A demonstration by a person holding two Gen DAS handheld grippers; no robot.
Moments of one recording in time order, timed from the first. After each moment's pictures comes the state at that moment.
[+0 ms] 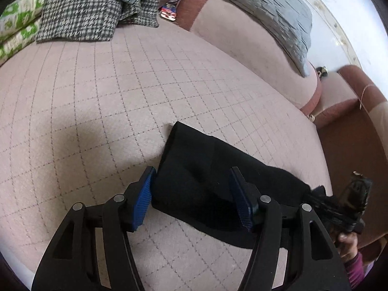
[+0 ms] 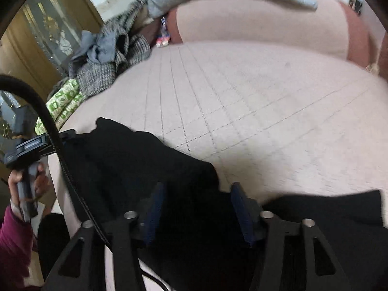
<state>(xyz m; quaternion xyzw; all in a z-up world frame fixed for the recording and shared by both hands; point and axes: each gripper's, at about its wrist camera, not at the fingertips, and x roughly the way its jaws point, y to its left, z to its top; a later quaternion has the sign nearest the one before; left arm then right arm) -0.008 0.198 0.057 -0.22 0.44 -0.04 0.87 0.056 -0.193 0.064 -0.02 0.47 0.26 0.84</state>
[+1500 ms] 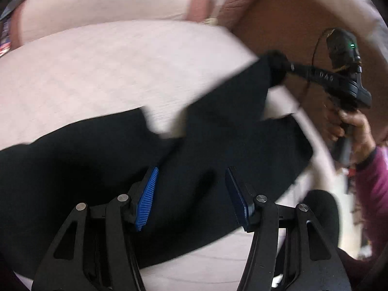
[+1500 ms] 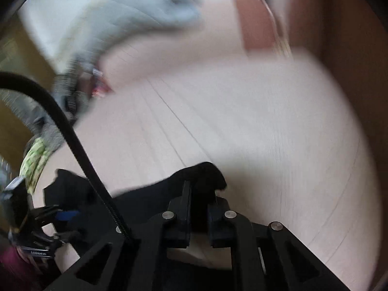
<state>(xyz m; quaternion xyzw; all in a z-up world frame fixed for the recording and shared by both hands) 0.006 -0.106 0.055 -0.01 0.48 -0.31 0.82 0.041 -0.409 0.144 0.02 0.33 0.18 0.93</state>
